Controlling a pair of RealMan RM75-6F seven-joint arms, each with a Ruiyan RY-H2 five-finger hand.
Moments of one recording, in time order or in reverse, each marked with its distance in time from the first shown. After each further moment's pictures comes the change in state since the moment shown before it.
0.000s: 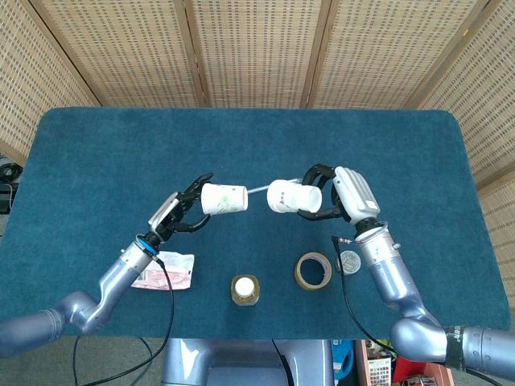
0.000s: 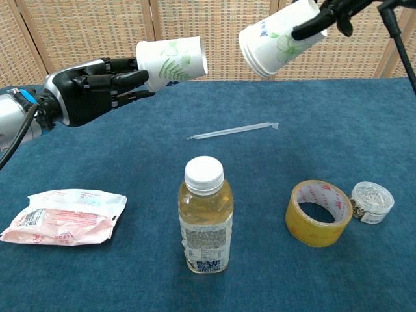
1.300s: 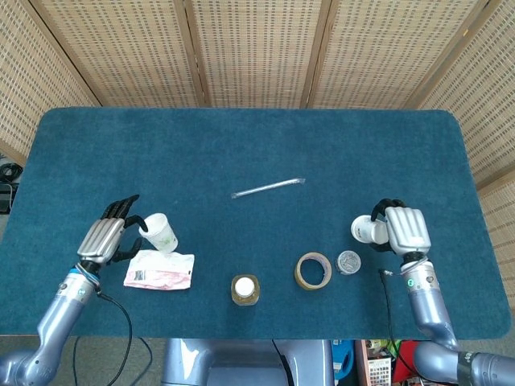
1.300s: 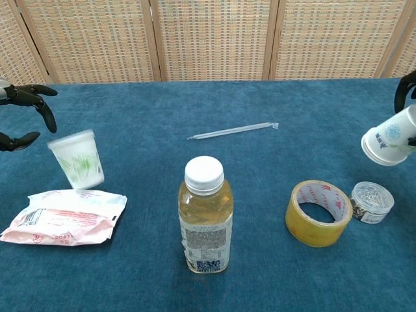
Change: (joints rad) left arm 0.184 0.301 0.129 -0.479 -0.381 0.175 1.467; right arm -0.180 -0.073 -0.280 0.197 -0.097 0.136 -0.376
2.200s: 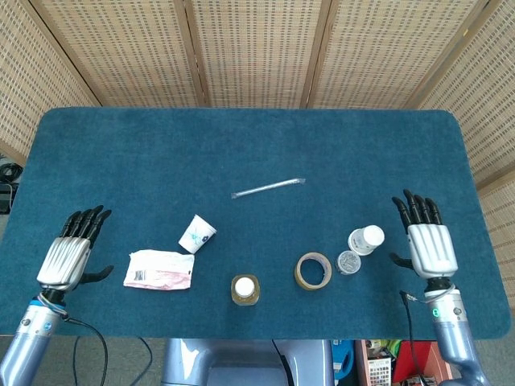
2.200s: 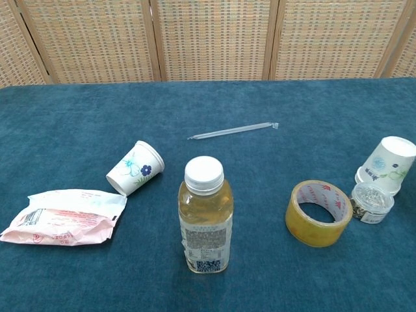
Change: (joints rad) left arm 0.213 0.076 0.090 -0.027 0.259 0.244 0.091; right arm -0.203 0.031 -0.074 0.010 -0.370 0.219 0.096
